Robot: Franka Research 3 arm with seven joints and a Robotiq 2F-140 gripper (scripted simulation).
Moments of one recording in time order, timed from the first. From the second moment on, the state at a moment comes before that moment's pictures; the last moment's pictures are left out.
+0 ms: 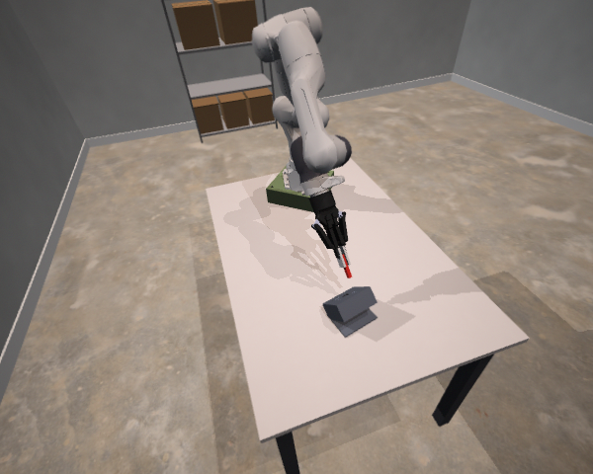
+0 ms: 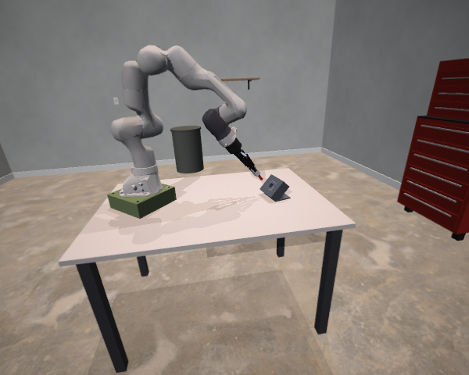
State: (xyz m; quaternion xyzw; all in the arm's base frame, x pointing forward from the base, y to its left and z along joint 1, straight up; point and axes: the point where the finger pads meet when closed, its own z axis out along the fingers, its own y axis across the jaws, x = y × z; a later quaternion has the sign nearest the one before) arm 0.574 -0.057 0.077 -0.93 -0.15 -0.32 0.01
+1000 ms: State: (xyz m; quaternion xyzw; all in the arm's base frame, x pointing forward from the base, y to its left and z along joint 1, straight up) arm 0.546 -0.113 0.102 -0.92 -0.12 -0.38 0.03
